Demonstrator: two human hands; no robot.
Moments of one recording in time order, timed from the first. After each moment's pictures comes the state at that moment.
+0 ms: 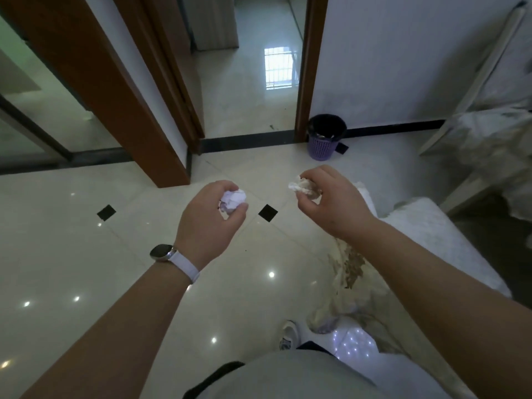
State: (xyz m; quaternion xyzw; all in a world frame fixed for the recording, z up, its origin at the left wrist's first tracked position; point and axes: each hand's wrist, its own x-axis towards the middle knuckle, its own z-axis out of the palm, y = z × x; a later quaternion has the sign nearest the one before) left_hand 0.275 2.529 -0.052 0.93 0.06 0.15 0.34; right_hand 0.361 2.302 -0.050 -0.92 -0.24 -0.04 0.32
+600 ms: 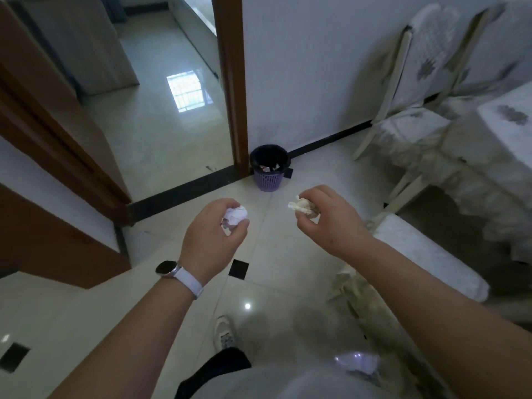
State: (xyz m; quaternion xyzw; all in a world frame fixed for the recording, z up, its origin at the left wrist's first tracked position) left_hand 0.590 2.602 -0.082 0.90 -0.10 0.05 0.41; right_hand 0.581 2.358 -0.066 -0.95 -0.07 -0.09 0.28
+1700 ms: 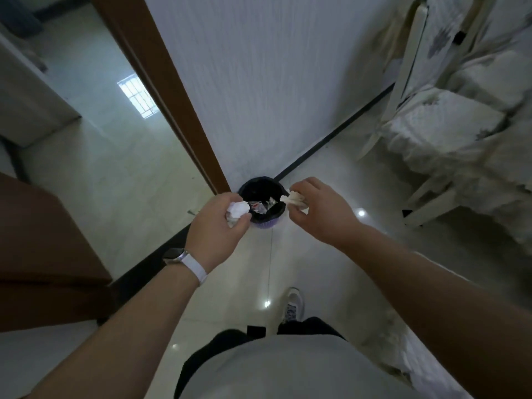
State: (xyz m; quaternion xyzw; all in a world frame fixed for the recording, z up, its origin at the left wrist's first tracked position) left_hand 1.079 2.486 -0.120 0.91 -0.18 -0.03 0.36; right_hand 1.028 2.260 -0.113 -0.95 0.04 -0.04 0.30
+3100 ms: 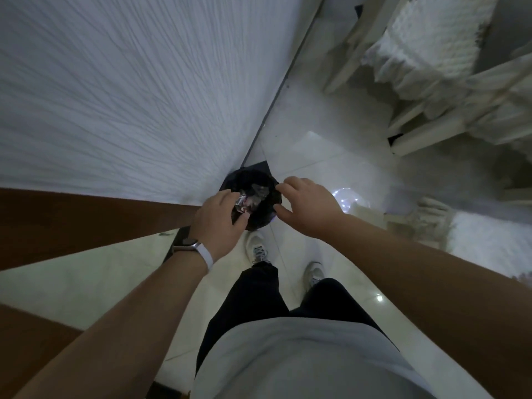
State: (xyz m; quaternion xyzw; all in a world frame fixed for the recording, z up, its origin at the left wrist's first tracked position) left_hand 1.424 2.432 -0.290 0.87 -0.38 -0.27 0.17; right_hand 1.299 2.251 -0.264 -0.95 0.19 0.16 0.20
